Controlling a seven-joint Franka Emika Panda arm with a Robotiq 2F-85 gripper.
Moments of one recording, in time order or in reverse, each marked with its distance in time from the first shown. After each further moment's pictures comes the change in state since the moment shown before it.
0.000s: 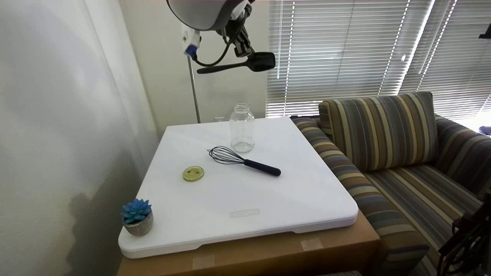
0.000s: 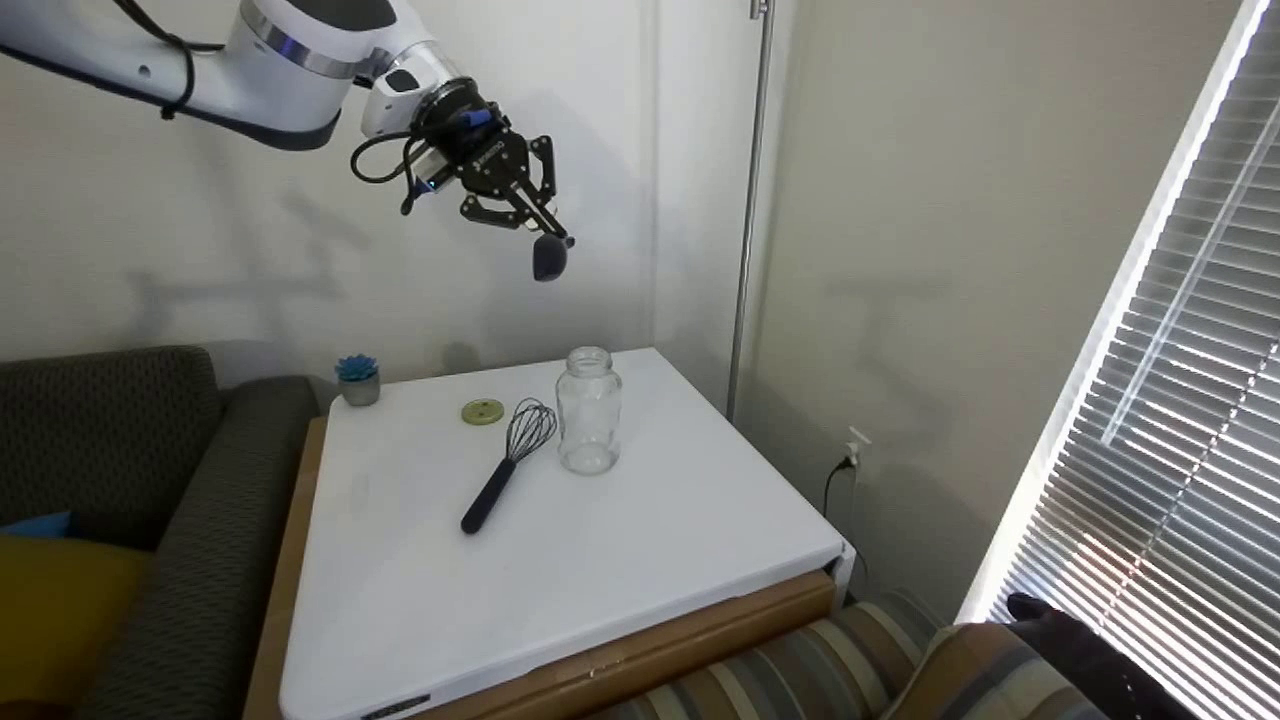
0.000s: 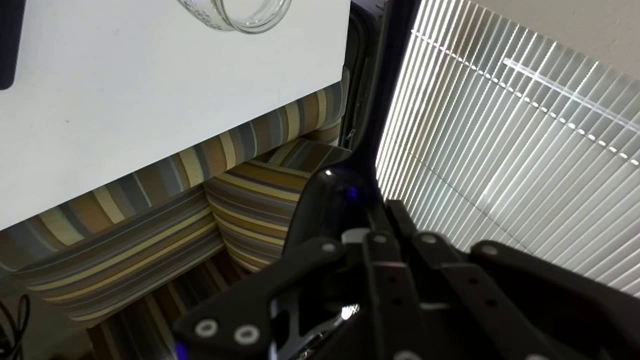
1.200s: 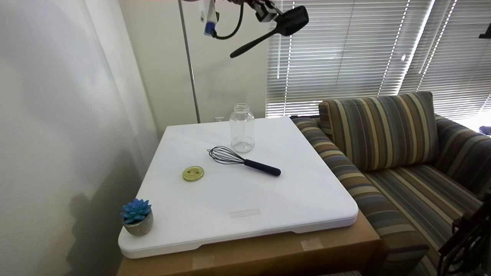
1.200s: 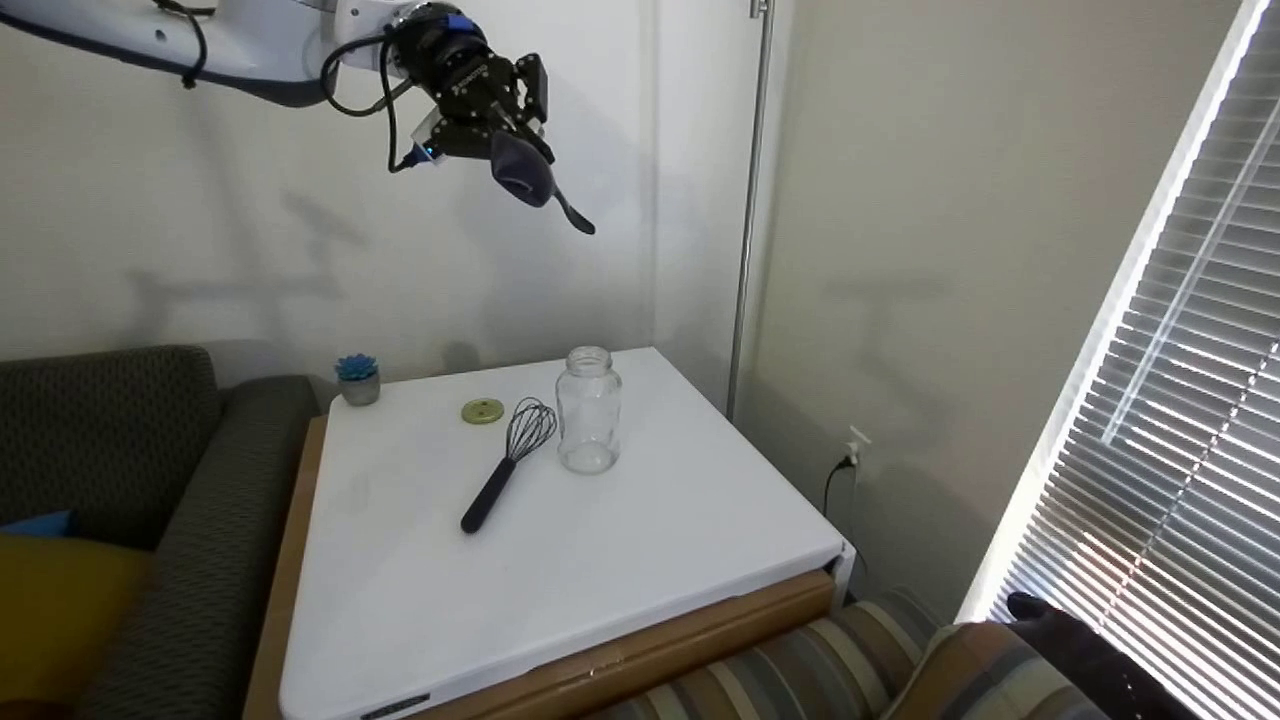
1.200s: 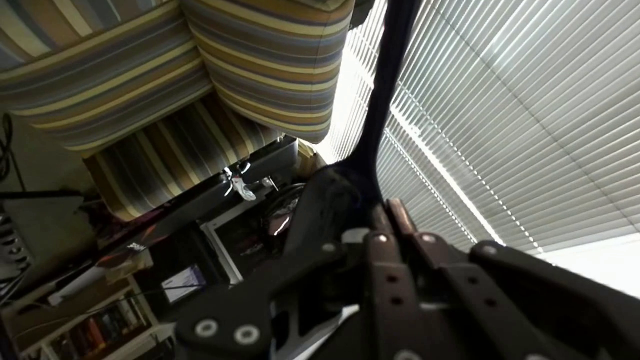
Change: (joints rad) arm -0.097 0.045 0.023 0.291 -0.198 -0.497 -0.108
